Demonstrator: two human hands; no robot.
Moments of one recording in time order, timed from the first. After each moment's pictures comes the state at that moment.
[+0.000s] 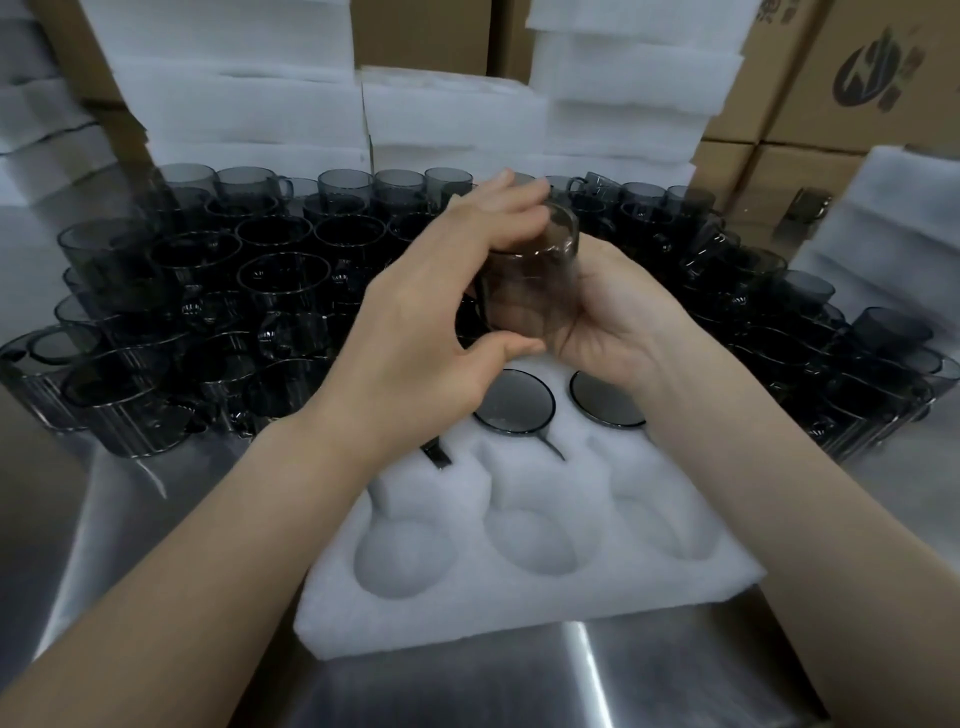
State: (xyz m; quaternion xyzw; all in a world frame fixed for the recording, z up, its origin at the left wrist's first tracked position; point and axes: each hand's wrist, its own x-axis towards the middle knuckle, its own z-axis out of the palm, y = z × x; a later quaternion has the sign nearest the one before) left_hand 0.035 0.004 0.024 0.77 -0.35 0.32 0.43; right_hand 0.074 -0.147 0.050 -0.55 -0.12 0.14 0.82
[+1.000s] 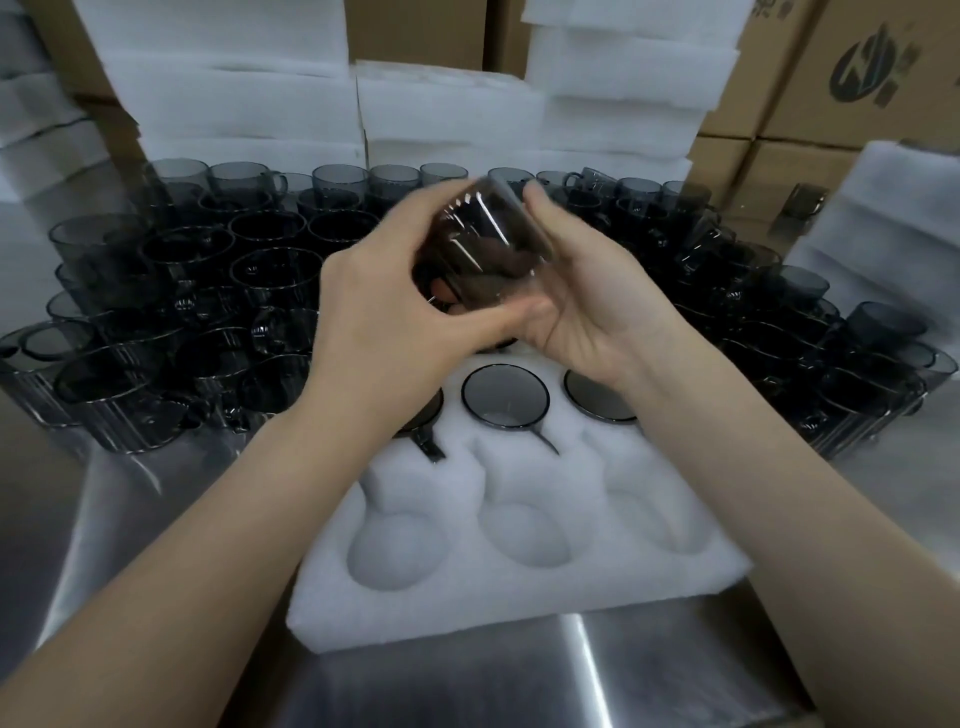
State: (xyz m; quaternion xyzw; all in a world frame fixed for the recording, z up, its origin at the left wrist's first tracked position) left_hand 0.029 0.003 0.033 0.77 -0.20 0.32 0.51; right_hand 0.068 -0.143 0.051 -0.52 -0.15 0.18 0.82
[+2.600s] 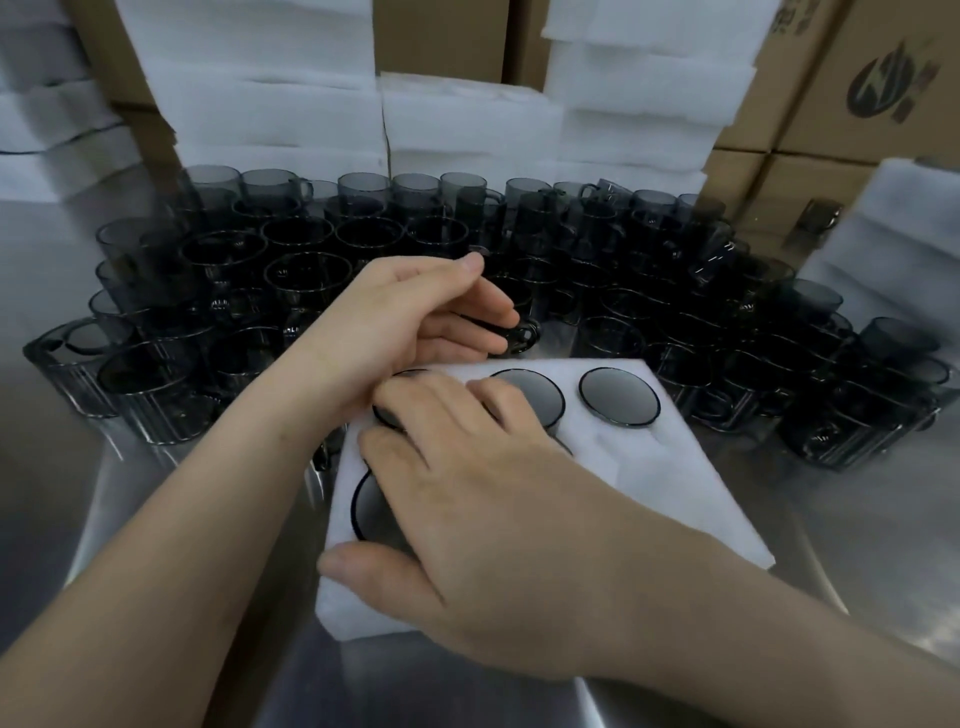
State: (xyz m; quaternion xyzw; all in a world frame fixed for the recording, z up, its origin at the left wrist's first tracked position) left_hand 0.043 0.030 0.035 0.70 -0.16 -0.05 0.70; right_hand -0.051 -0.088 0.032 -0.94 -0.34 -0.01 0.03
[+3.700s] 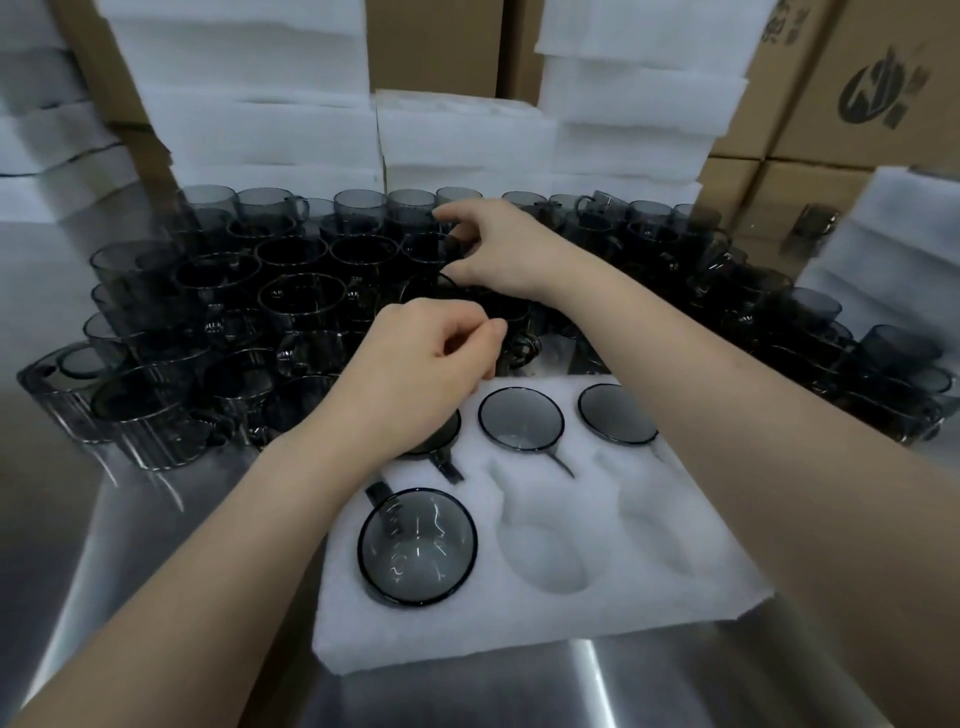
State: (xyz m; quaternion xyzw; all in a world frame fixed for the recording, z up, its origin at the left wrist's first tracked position) left_hand 0.038 0.014 0.027 0.87 -0.19 0.15 0.43; right_hand 0.150 -0.107 0.068 -0.93 -0.22 -0.04 0.28
